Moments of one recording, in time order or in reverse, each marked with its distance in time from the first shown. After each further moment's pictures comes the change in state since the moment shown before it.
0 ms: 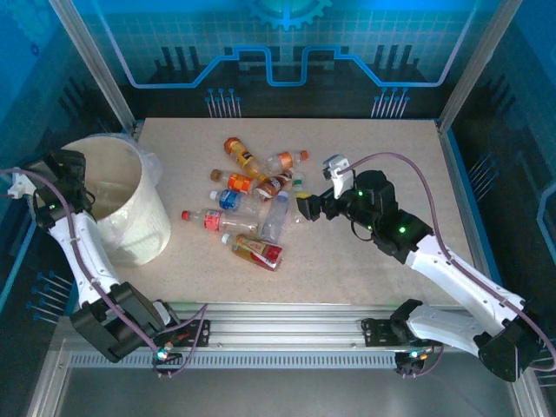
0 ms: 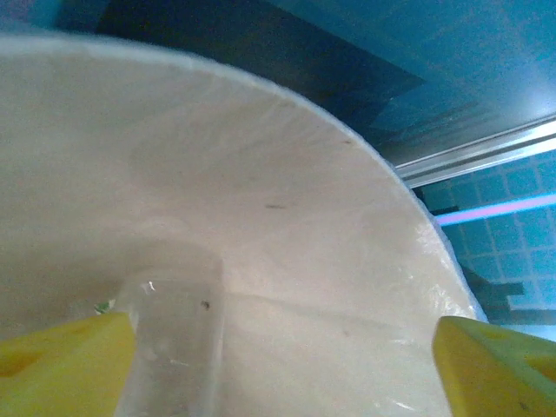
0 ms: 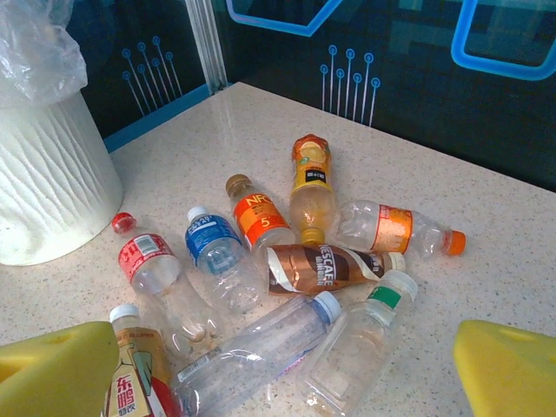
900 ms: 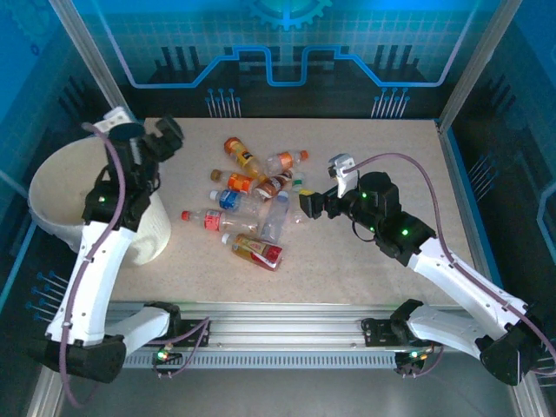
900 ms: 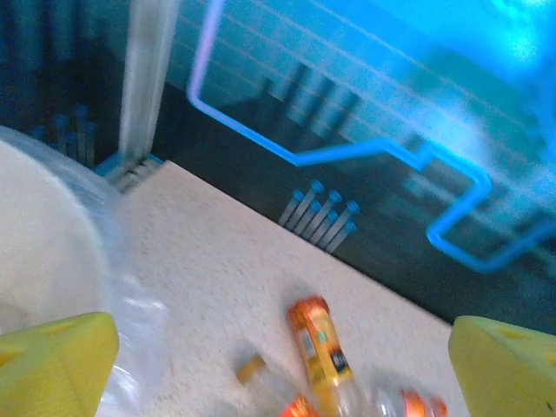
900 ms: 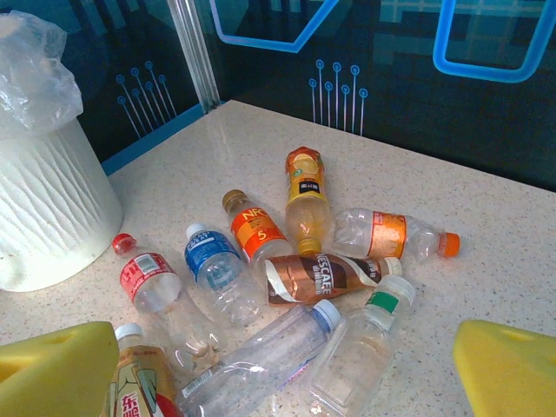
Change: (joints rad) left arm -0.875 -0.100 0.210 -0.146 -0.407 0.405; right arm -0.007 -0.021 -0.016 0.027 0.016 0.056
